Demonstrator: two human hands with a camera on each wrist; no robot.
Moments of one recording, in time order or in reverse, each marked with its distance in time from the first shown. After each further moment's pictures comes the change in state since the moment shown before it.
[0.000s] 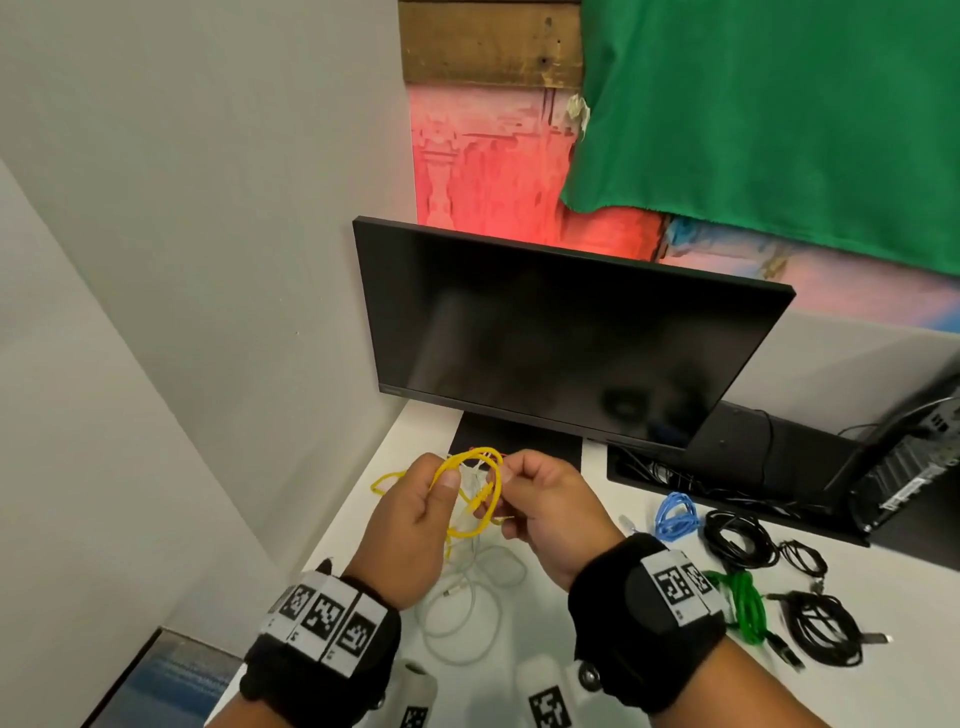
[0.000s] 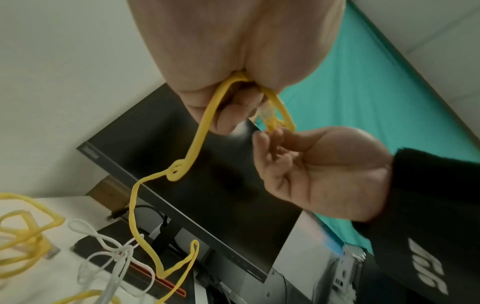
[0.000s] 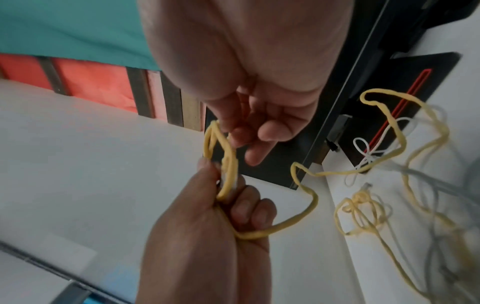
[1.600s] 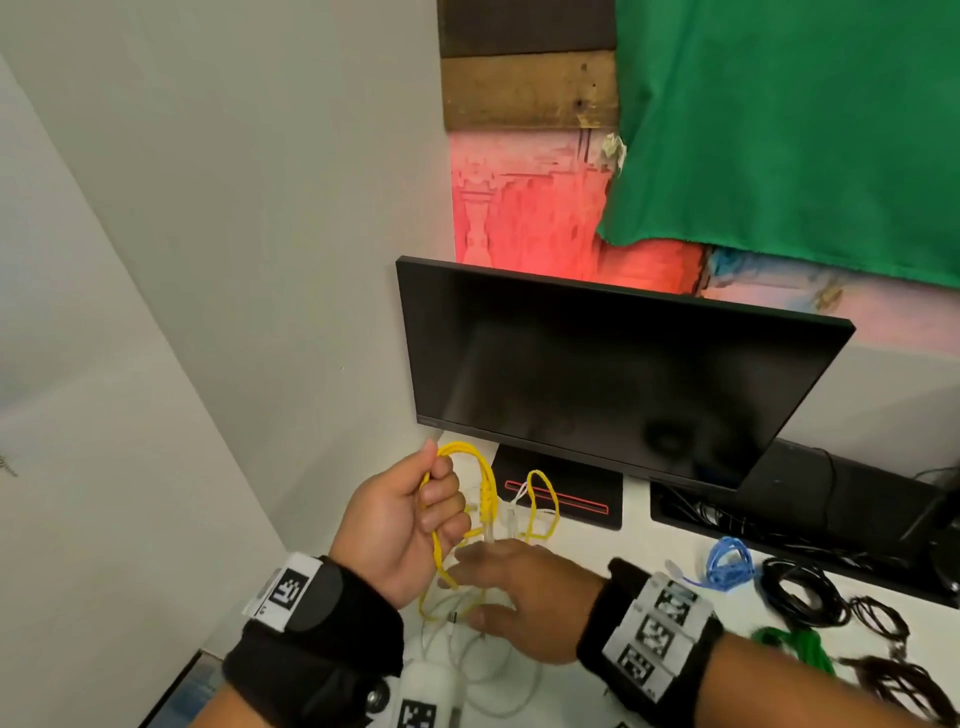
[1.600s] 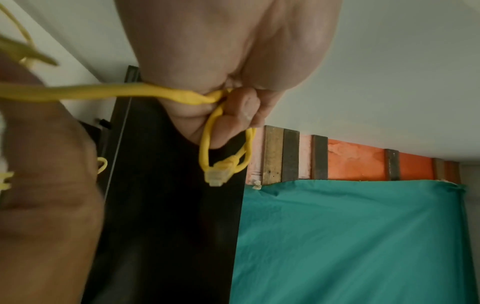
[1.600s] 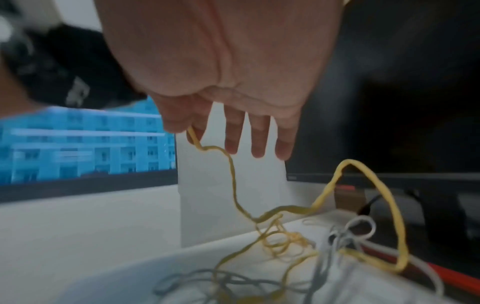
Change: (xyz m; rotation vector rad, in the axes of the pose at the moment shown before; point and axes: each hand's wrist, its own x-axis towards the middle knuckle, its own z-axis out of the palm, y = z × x) left_hand 0.031 0.044 -0.047 -1.217 -0.023 -0.583; right_hand 0.027 0.033 0.010 -1.161 -0.625 -0.318
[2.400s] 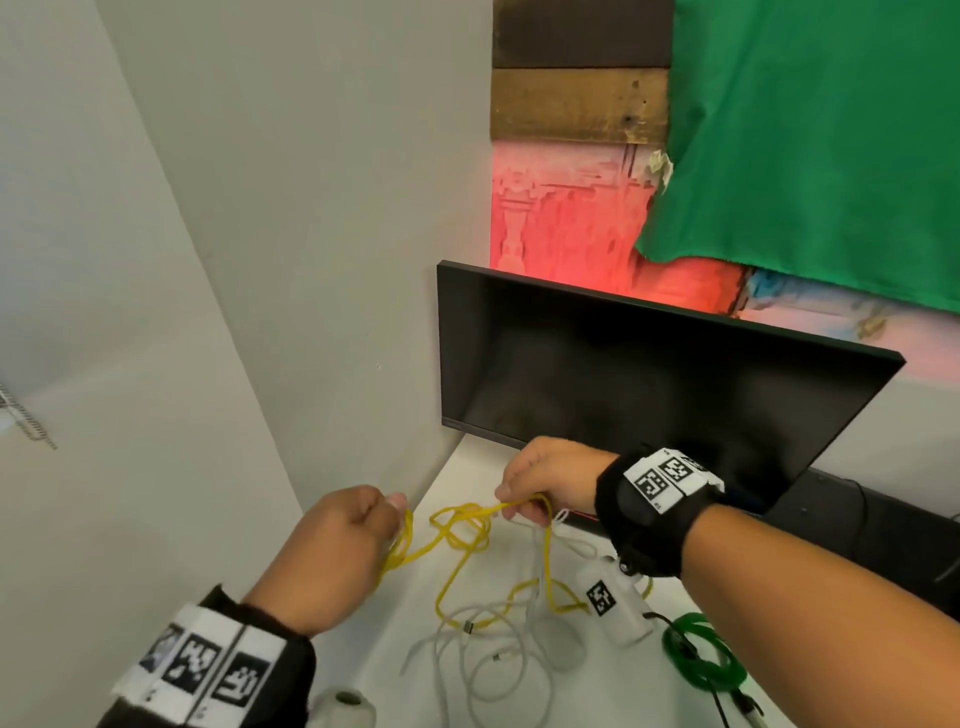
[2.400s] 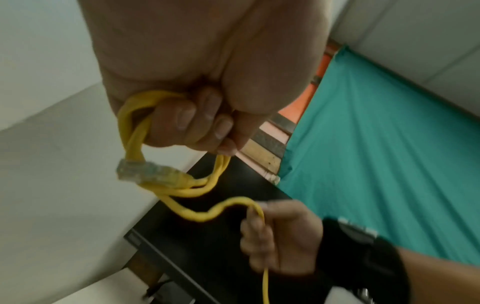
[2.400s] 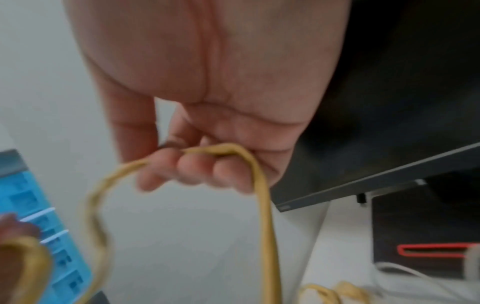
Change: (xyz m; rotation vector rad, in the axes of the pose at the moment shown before) left_hand -0.045 0.036 -0.054 1.347 0.418 0.357; right_hand 0.057 0.005 -0.095 0.620 -0.040 0.113
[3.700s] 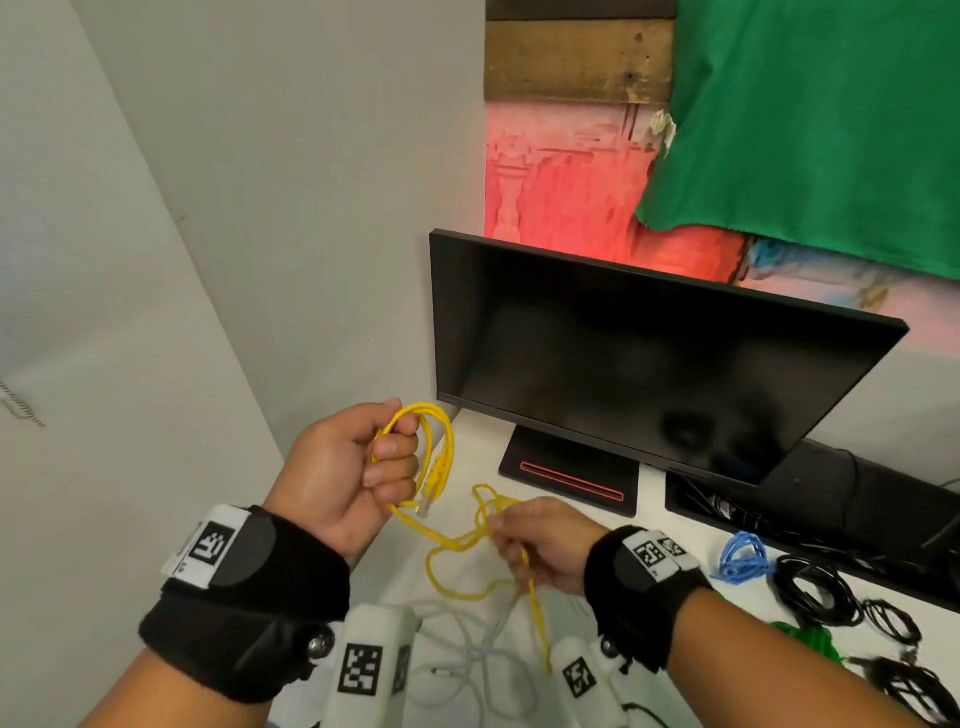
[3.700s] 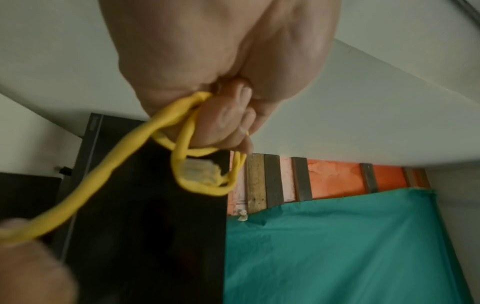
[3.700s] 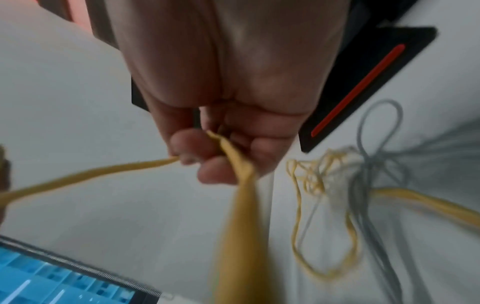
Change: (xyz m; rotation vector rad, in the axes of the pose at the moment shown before) left_hand 0.026 0.040 -0.003 -1.198 -0.381 -0.335; right_hand -0.007 0.082 0.073 0.575 0.112 0.145
